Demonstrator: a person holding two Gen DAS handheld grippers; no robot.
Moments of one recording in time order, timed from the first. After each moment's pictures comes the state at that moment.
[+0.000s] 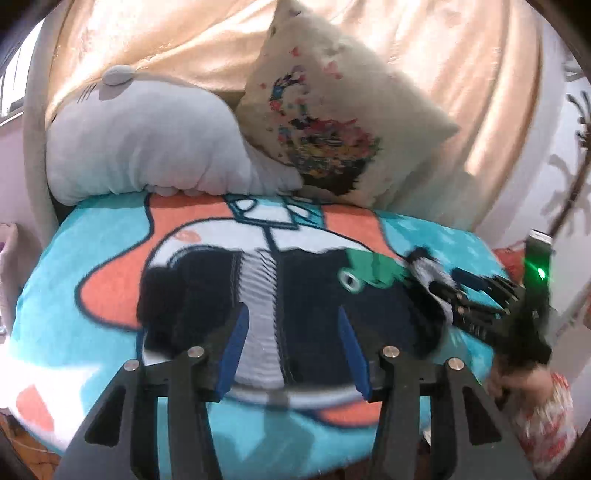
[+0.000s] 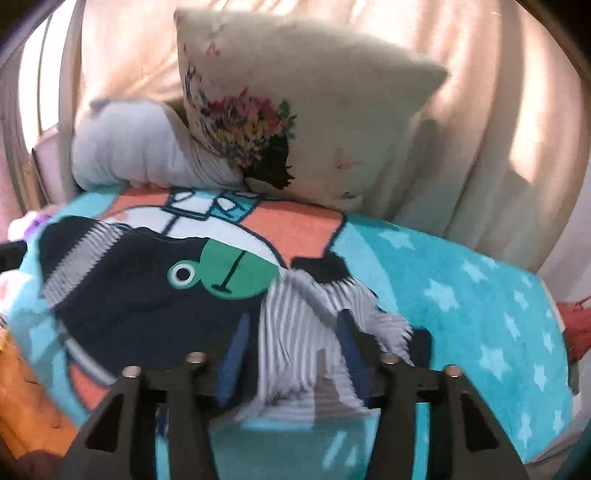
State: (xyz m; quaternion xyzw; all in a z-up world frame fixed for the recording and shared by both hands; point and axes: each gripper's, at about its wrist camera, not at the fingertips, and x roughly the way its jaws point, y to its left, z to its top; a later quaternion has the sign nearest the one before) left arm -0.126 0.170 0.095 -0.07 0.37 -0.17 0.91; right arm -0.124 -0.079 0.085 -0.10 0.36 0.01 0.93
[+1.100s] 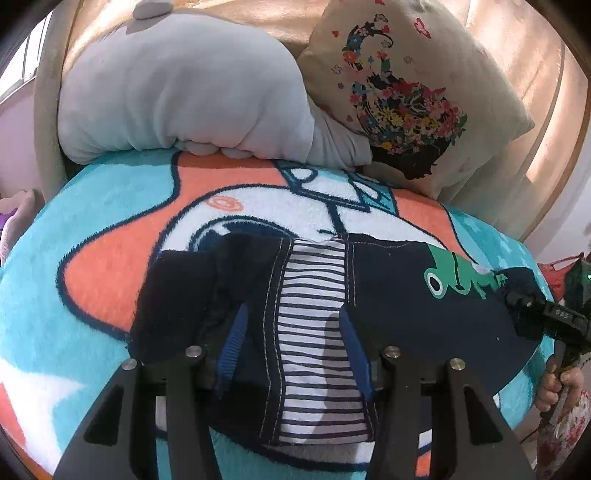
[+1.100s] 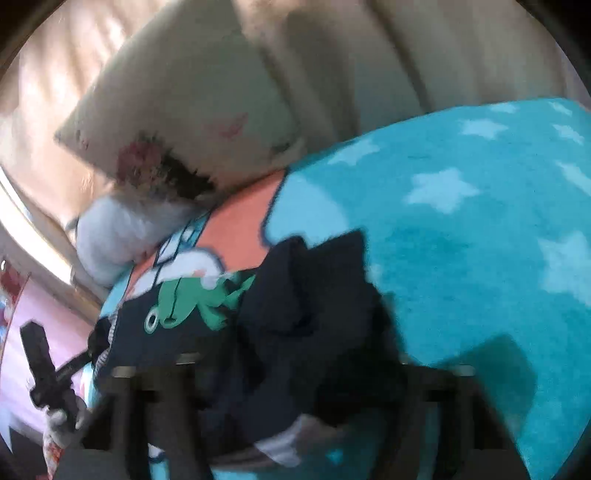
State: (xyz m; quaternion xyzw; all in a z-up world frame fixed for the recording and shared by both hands) left arm -0.081 0.185 0.035 -0.10 0.40 -0.10 0.91; right arm -0.099 -0.234 0.037 0.26 0.42 0.14 0.86
